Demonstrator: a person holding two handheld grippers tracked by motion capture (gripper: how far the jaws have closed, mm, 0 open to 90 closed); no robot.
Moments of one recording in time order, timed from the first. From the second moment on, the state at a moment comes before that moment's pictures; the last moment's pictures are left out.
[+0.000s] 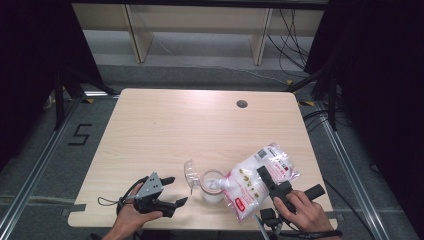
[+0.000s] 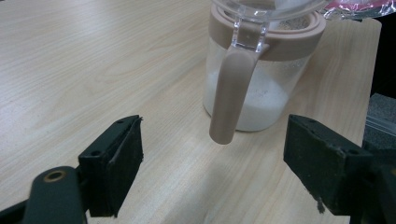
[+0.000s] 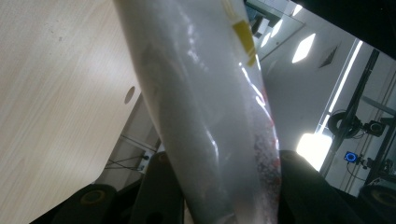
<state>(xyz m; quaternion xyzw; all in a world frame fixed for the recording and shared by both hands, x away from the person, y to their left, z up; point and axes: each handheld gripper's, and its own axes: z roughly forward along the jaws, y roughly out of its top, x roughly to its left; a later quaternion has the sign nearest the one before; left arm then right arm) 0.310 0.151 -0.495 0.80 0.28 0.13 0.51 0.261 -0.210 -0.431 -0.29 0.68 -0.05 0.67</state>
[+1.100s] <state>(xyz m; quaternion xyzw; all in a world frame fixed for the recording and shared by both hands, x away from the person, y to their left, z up) 0.310 0.151 -0.495 0.80 0.28 0.13 0.51 0.260 -0.211 -0.432 -0.27 0.68 -0.04 0.68</state>
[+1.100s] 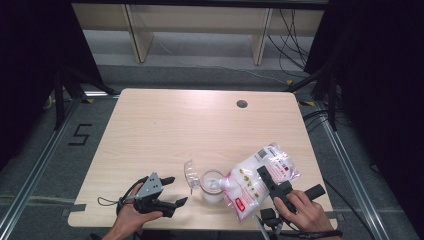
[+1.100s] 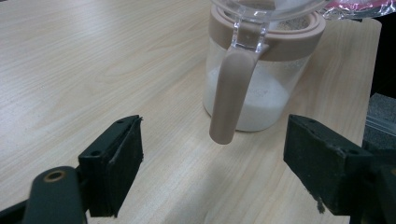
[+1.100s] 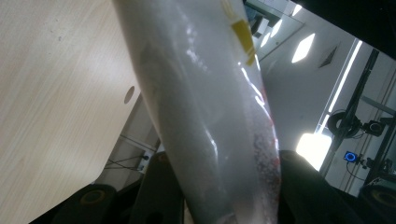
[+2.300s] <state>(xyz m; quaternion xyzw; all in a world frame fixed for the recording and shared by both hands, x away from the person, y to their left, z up) 0.310 0.151 -0.495 0.81 0.28 0.13 0.51 0.260 -0.210 -0.431 -0.28 0.68 -0.05 0.68</state>
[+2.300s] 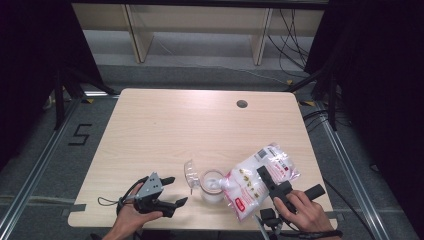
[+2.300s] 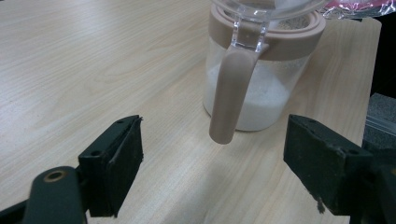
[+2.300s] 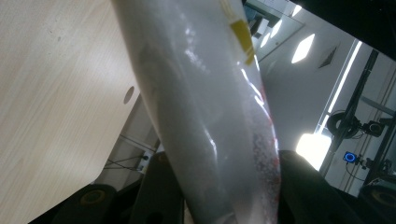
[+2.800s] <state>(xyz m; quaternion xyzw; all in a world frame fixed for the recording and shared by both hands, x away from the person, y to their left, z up) 0.310 0.151 -0.495 0.81 0.28 0.13 0.51 0.260 -0.210 -0.430 -0.29 0.68 -0.05 0.68</state>
